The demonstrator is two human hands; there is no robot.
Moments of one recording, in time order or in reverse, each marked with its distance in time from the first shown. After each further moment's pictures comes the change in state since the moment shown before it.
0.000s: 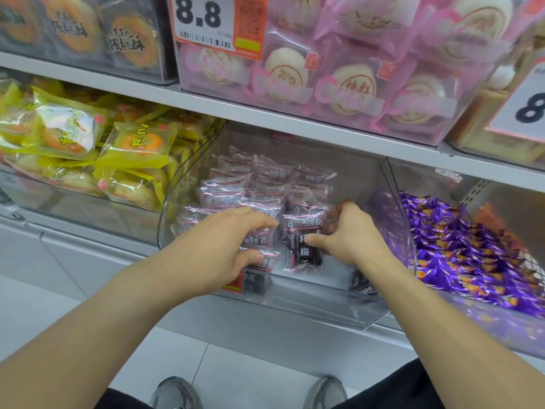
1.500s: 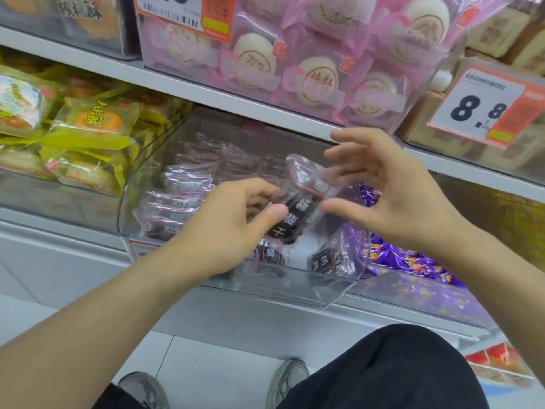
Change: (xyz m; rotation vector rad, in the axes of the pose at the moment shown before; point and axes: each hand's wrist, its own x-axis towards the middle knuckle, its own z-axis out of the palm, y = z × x) left_hand 0.017 0.059 0.006 -0.686 0.226 -0.047; right_hand -0.064 -0.007 -0.111 0.120 0.048 -0.724
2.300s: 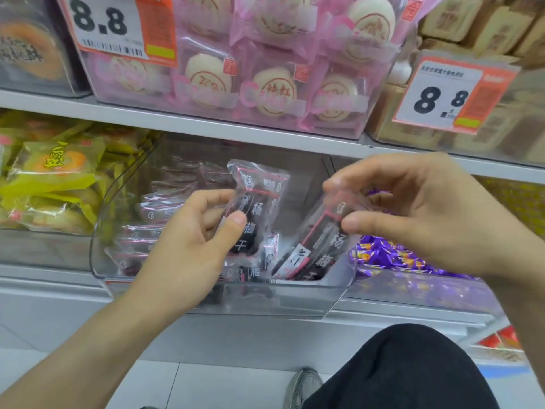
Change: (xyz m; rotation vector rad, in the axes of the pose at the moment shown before) left_hand -0.008 0.008 -0.003 -0.267 0.099 -0.234; right_hand -0.031 -0.026 -0.032 0.209 -0.028 0.142
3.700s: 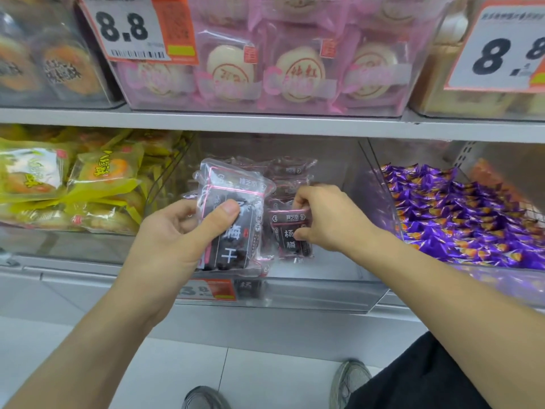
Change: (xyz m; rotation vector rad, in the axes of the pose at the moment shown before) left_hand -0.002 -0.005 -0.047 -0.026 0.130 -0.073; right_hand 0.090 0.102 0.117 -0.528 -0.038 0.189
